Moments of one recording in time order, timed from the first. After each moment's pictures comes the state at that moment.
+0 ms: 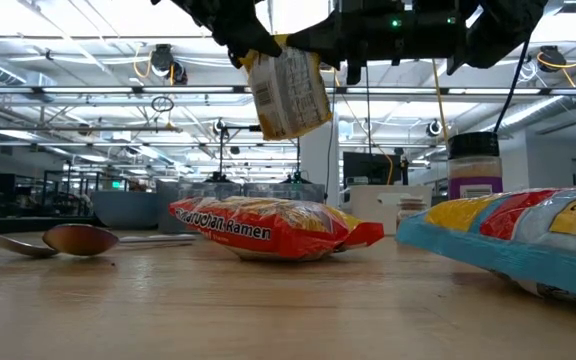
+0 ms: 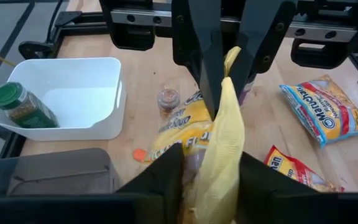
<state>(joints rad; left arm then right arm) 0.26 1.49 1.34 -0.49 0.27 0.21 -0.04 1.51 0.73 0.93 0.13 0.02</state>
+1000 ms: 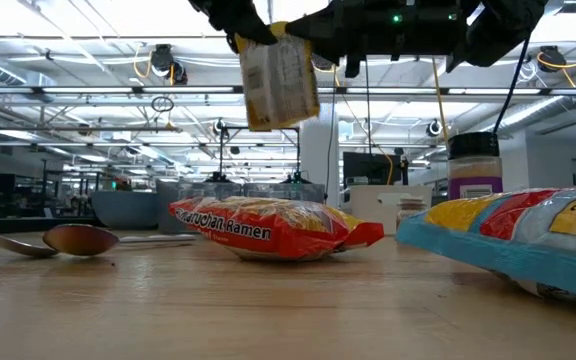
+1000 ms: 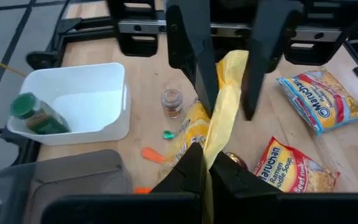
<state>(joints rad) 0.28 1.49 1.46 -0.65 0.28 0.29 -0.04 1.51 0.74 0.95 0.12 -0.03</state>
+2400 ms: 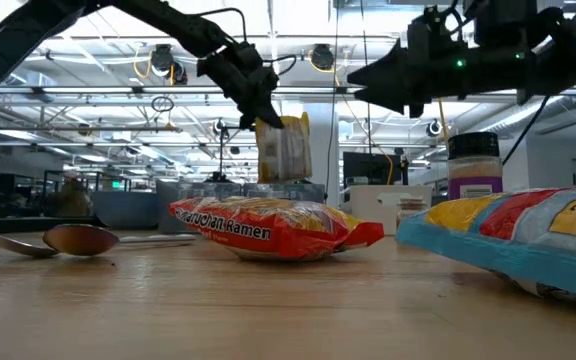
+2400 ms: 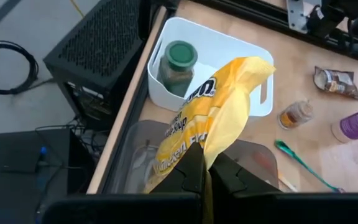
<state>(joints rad) 0.79 2.03 1.96 -0.81 0.58 0.31 -0.10 1.27 0.36 0.98 0.24 0.04</state>
